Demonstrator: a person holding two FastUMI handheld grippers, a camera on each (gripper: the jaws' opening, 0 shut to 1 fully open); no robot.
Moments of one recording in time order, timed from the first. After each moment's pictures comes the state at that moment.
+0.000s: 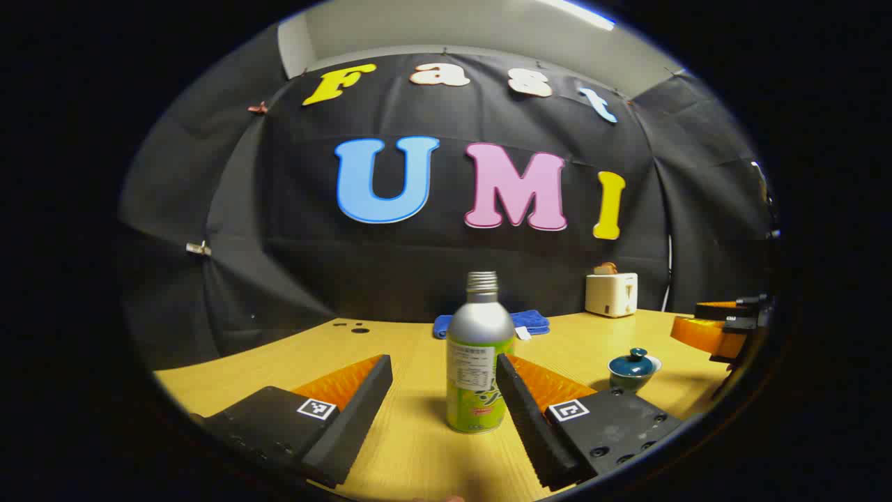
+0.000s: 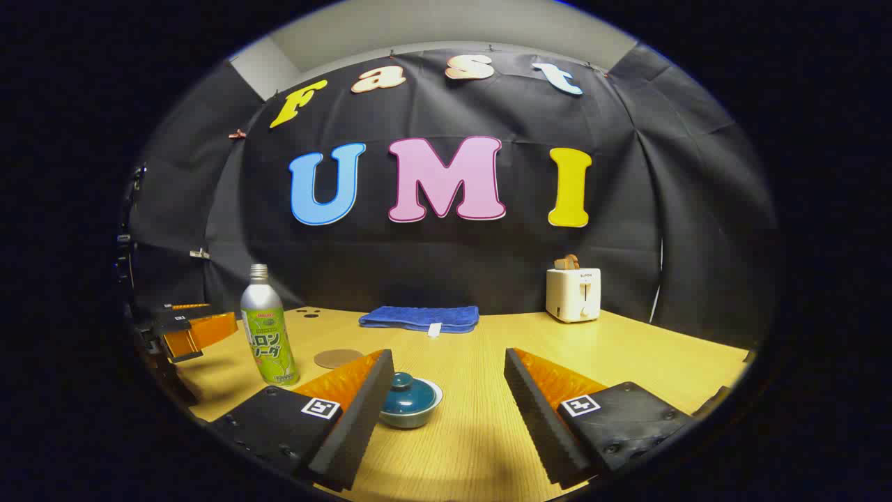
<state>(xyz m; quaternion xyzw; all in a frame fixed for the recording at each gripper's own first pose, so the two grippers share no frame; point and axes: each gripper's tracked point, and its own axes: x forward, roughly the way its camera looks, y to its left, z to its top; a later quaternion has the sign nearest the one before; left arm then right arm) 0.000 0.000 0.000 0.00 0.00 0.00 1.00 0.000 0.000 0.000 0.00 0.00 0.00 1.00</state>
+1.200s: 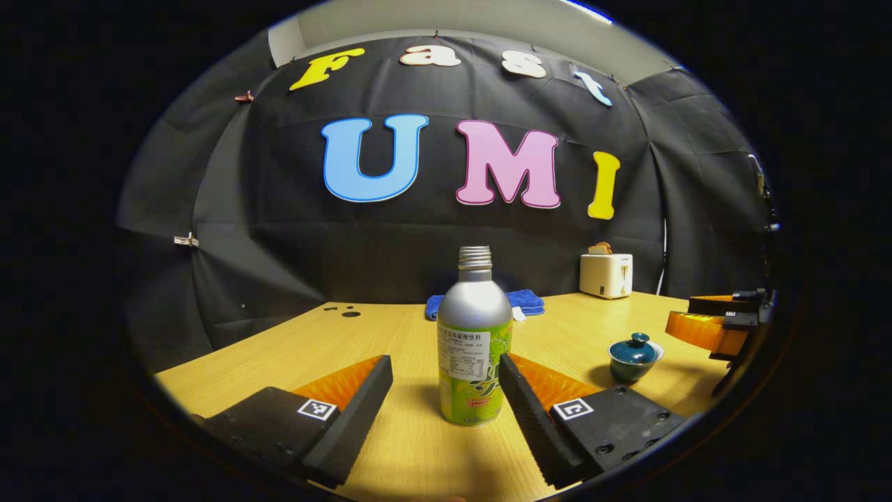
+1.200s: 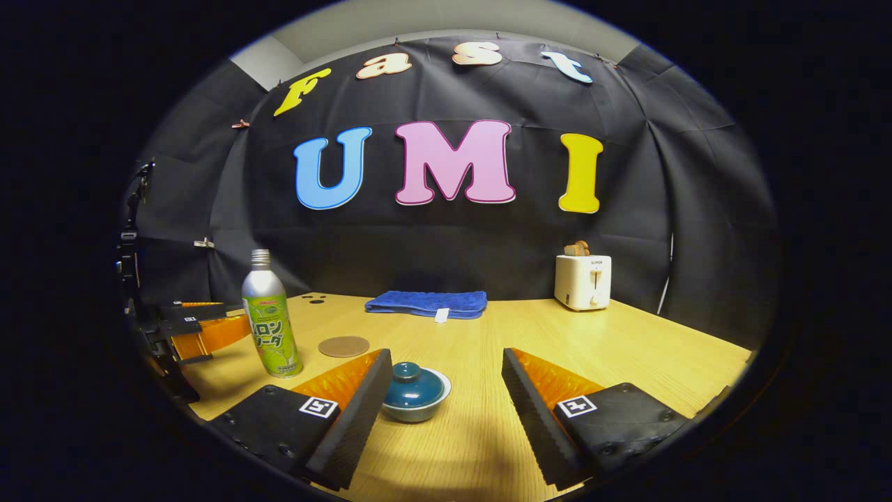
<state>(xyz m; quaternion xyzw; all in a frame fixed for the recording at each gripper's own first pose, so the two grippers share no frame) 0.011 0.006 -0.023 -0.02 0.06 0.00 1.00 0.009 0.007 -0.014 0.00 0.03 0.03 1.00</state>
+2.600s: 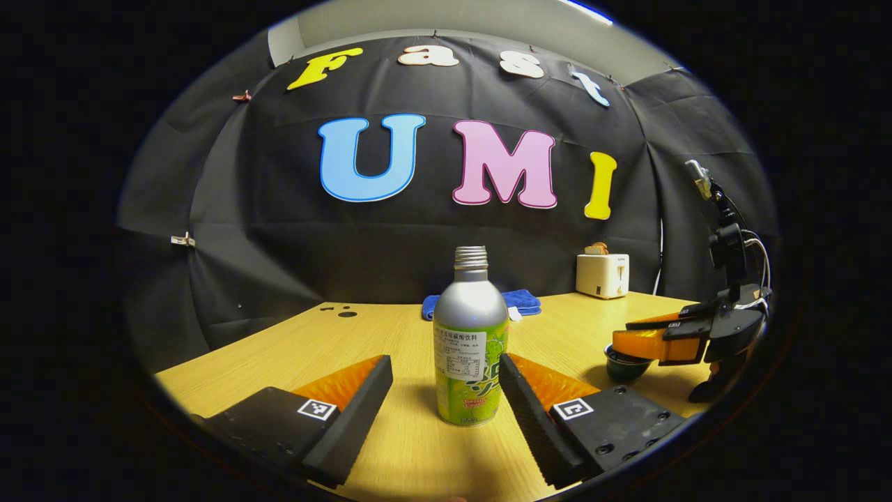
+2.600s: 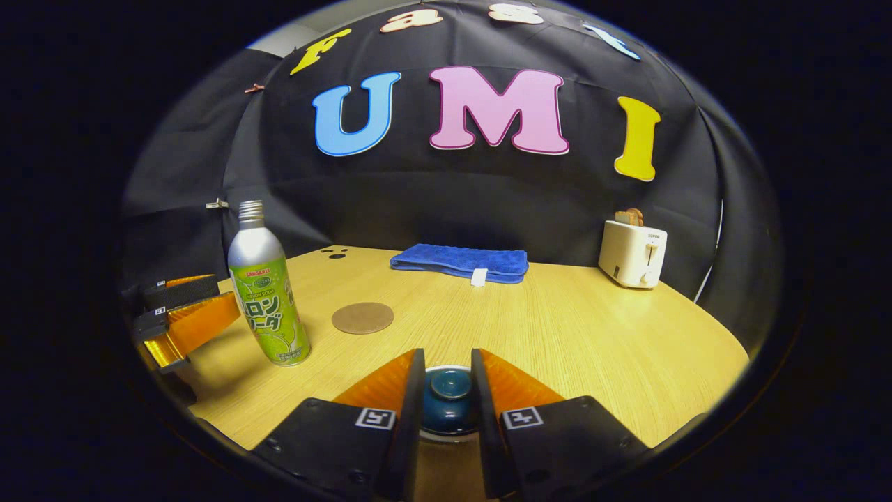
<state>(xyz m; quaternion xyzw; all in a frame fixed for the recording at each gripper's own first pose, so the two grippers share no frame) 0.010 0.004 -0.022 -0.02 0.06 -0.01 1.00 0.061 0.040 -0.055 -0.02 0.15 0.07 0.99</state>
